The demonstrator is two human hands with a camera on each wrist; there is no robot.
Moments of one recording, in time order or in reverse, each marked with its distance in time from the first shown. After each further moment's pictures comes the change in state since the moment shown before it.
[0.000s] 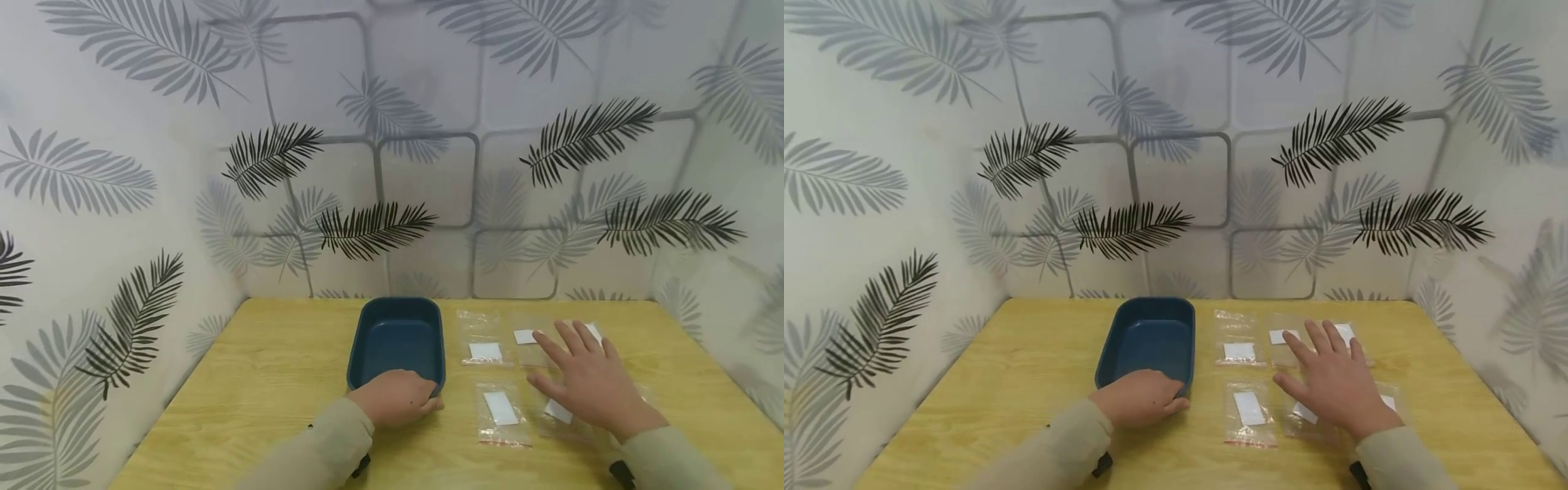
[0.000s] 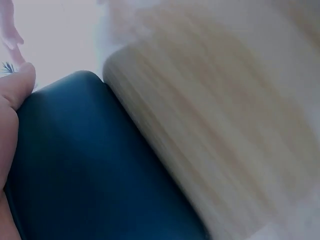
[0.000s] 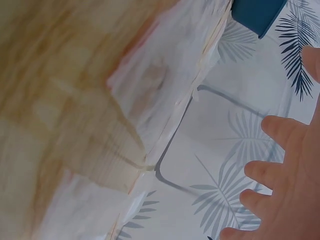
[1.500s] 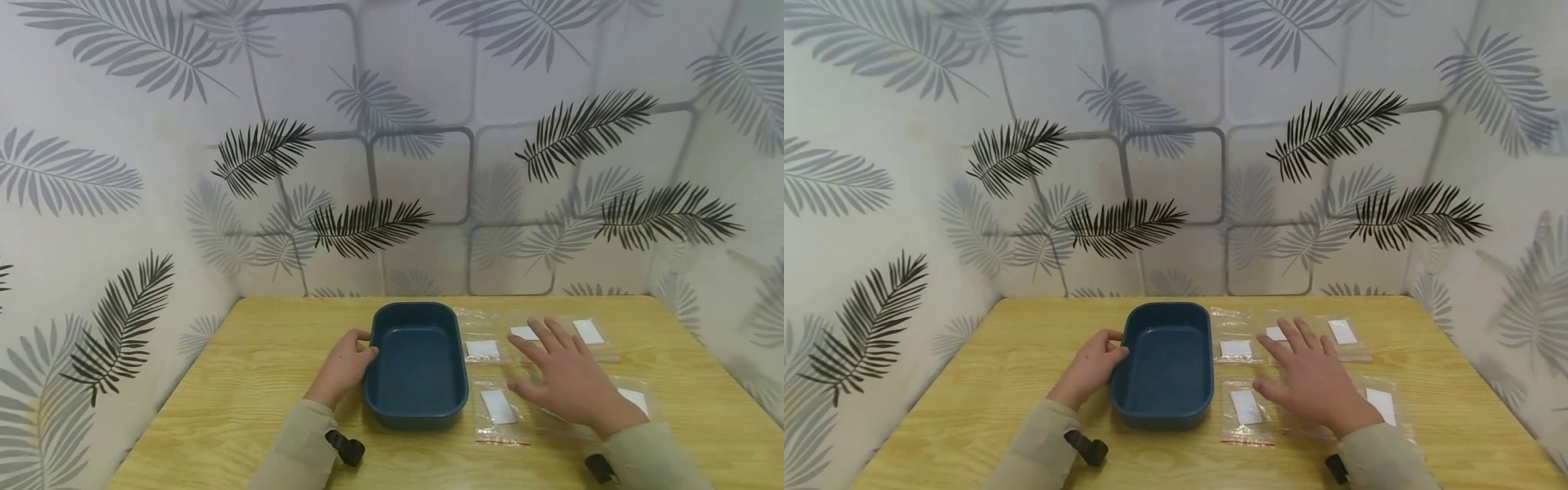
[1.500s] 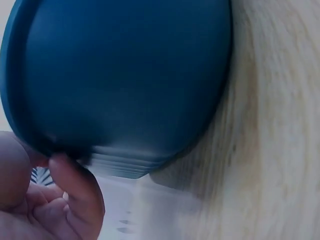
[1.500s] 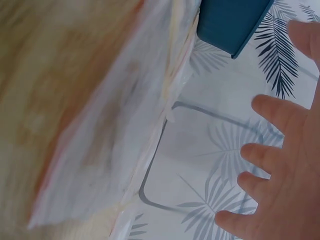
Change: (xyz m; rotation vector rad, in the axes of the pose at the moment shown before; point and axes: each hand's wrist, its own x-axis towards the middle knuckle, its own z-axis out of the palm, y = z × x) left_hand -0.021 -0.069 0.012 -1.040 0.498 -0.529; right_hand 0.009 -0.020 0.004 0.151 -0.006 -0.054
